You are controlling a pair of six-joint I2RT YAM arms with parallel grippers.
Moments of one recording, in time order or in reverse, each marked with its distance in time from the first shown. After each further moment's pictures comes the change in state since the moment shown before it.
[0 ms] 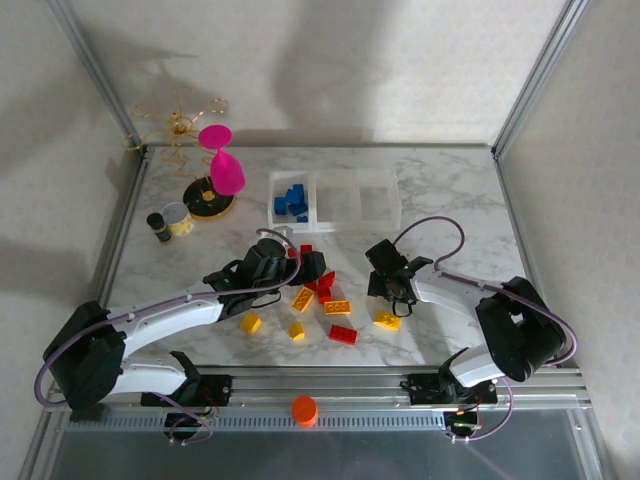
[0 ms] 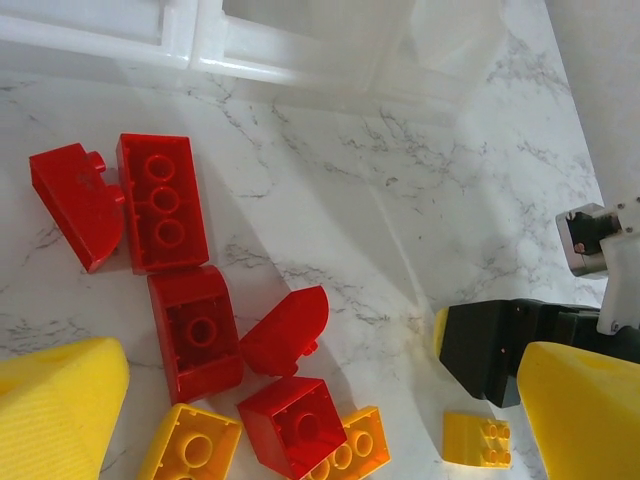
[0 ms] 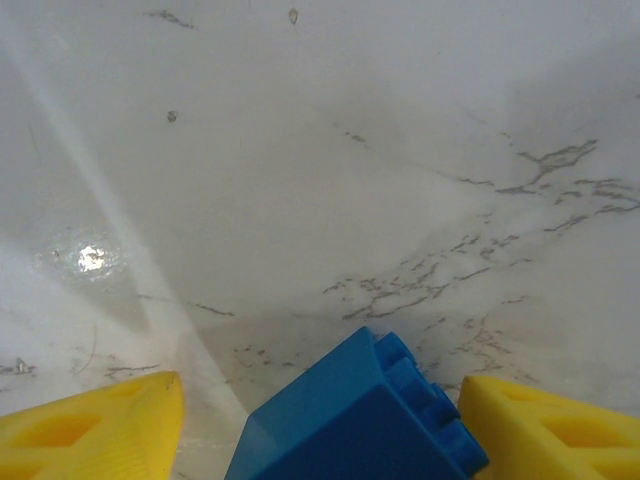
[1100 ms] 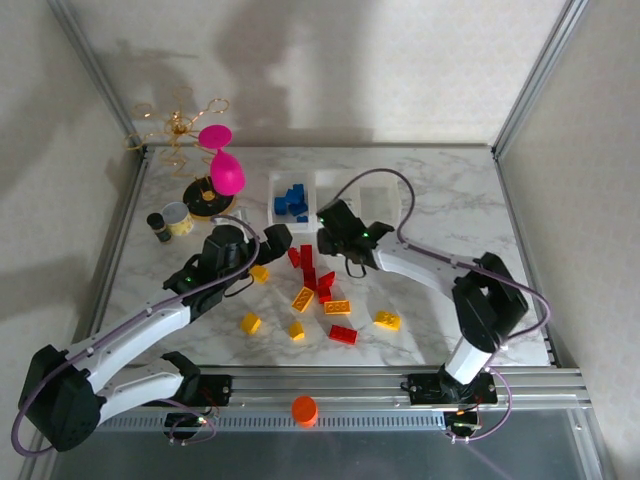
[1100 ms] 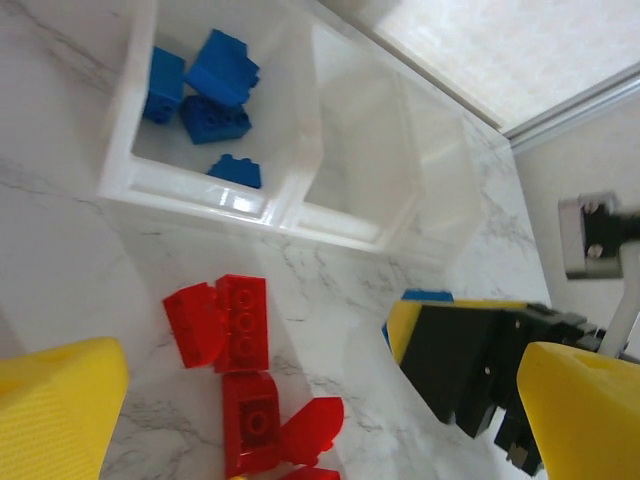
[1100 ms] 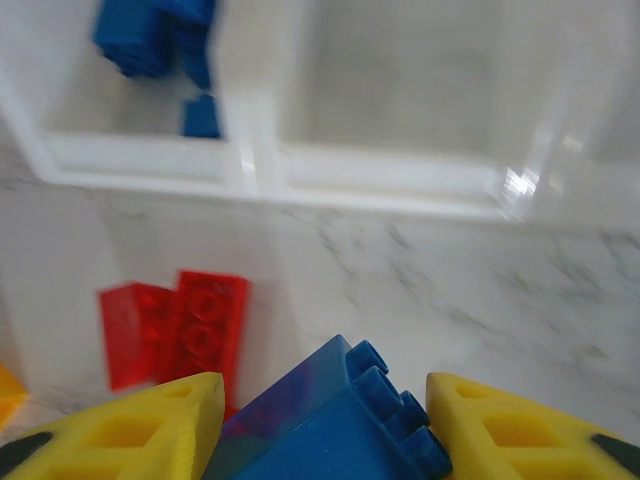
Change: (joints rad) left arm 0.213 -0.232 -0.006 -0.098 -0.011 -0.027; right arm 0.167 0.251 0.524 0.093 0.021 -0.200
